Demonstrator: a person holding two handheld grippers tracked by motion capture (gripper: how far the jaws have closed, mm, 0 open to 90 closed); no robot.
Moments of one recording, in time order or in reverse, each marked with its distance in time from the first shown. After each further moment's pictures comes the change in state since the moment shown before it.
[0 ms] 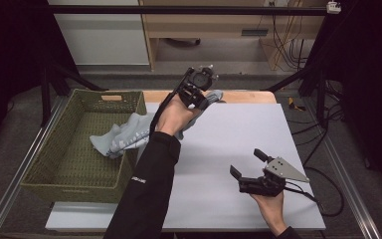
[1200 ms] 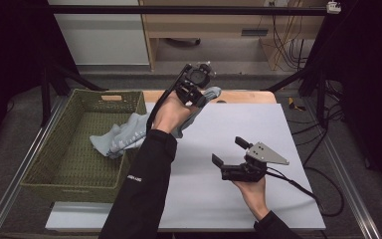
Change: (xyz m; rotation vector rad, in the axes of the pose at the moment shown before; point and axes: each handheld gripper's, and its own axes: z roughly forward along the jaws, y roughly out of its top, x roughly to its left) left arm 0.005 0.001 -0.011 0.000 0.004 0.019; right arm 0.019 0.024 0.049 -0.013 0.087 -0.007
